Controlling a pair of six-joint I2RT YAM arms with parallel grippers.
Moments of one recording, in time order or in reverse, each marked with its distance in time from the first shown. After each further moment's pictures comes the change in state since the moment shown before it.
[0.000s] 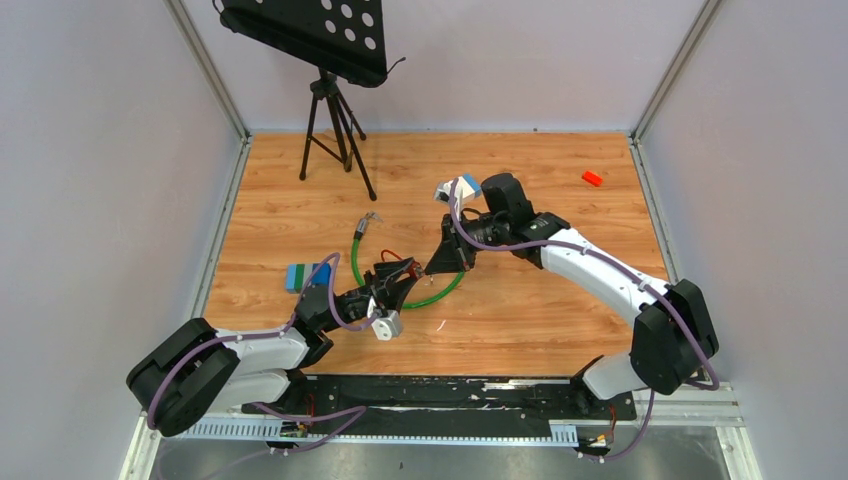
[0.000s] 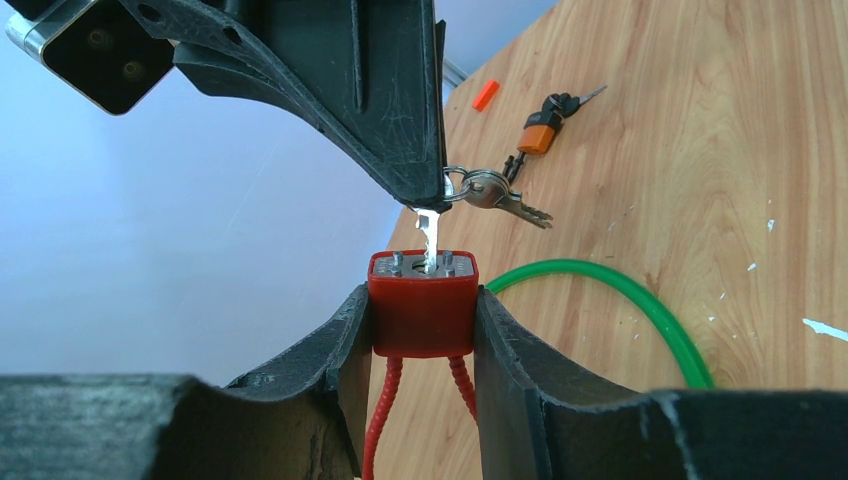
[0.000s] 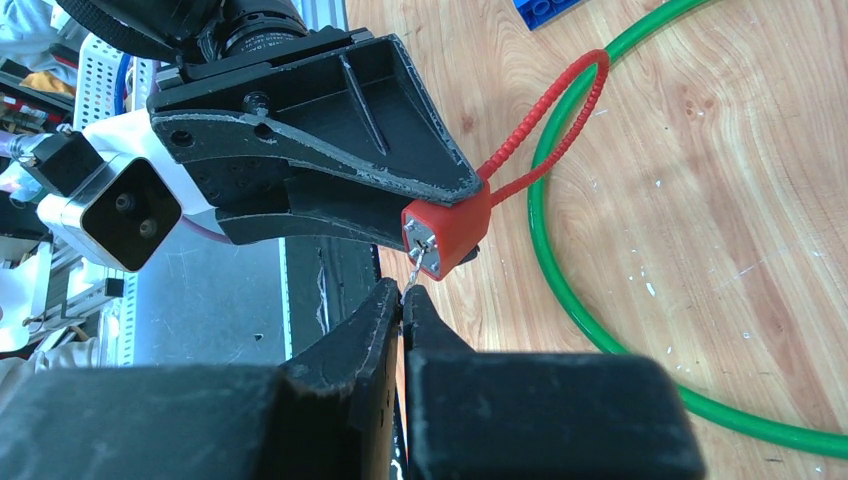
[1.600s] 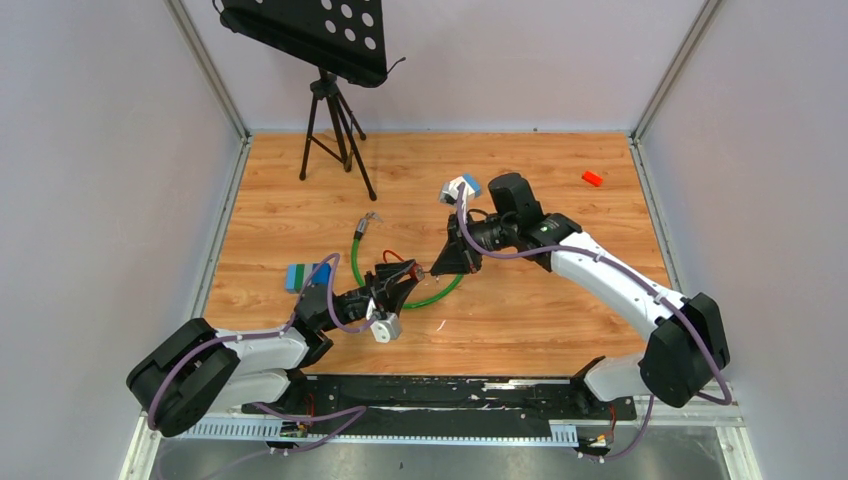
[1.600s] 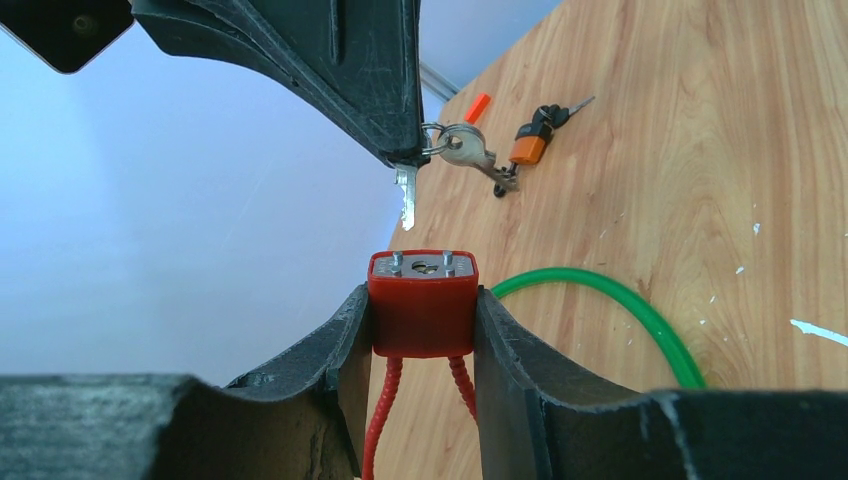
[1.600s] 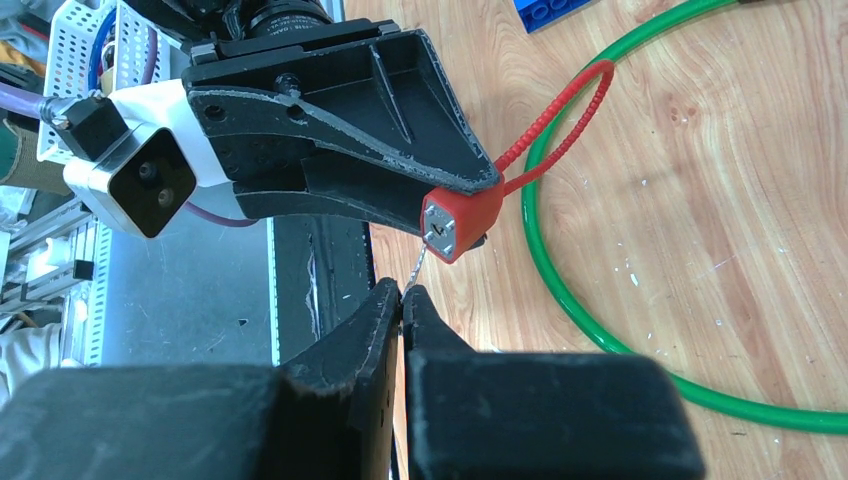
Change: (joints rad) left arm 0.008 0.000 0.000 0.002 0.043 0.011; right arm 0.000 -0.071 0.008 -0.086 0.018 -0.090
